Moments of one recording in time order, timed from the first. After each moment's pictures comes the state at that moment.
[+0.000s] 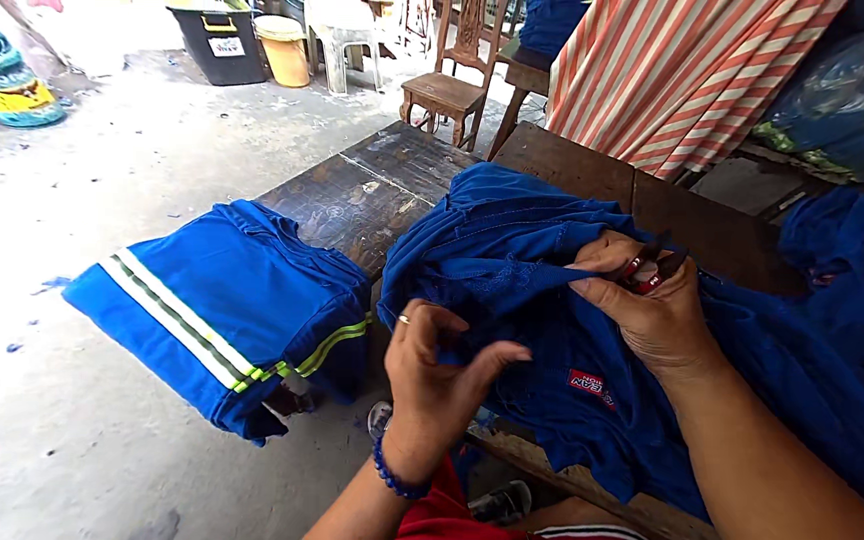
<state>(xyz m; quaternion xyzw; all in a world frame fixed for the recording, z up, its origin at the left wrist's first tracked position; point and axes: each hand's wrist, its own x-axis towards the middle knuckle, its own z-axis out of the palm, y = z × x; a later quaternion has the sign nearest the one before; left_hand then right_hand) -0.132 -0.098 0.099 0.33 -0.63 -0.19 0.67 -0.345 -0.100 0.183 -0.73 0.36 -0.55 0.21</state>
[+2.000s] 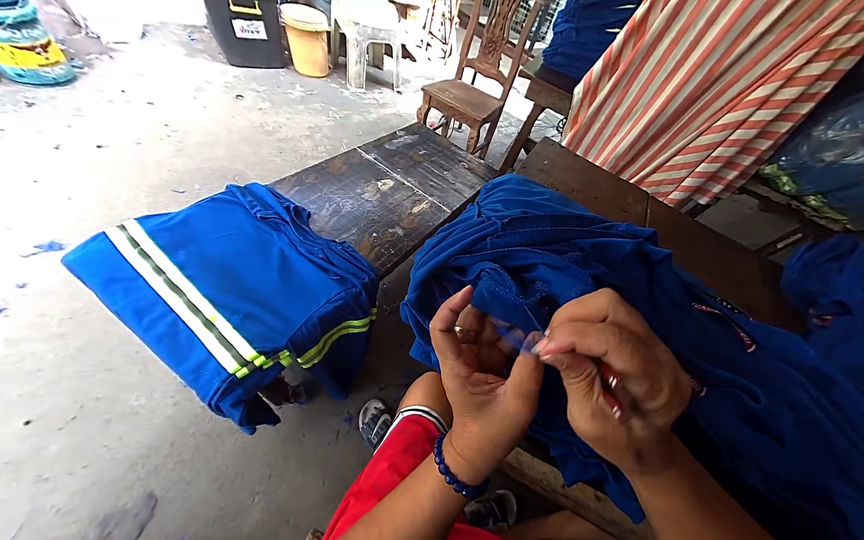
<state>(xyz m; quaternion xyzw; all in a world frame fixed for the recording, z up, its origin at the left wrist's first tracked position) -0.175 -0.086 0.105 0.09 -0.36 -0.48 0.80 -0.264 -0.076 0.171 -0.81 0.30 -0.51 -0.01</state>
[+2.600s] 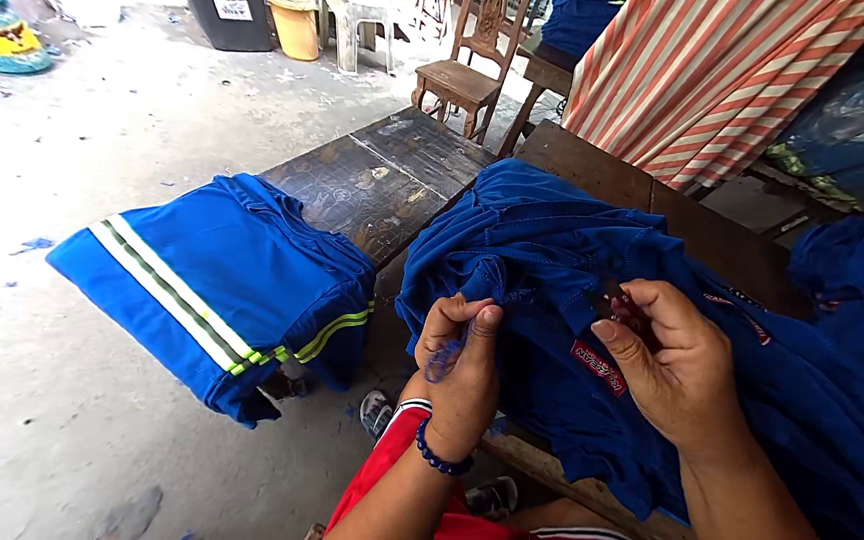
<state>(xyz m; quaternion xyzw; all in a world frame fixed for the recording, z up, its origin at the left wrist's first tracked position) -0.166 -0.104 0.092 0.13 -0.31 -0.50 0.80 -0.317 -0.067 0.172 -0.76 0.47 -0.44 0.05</state>
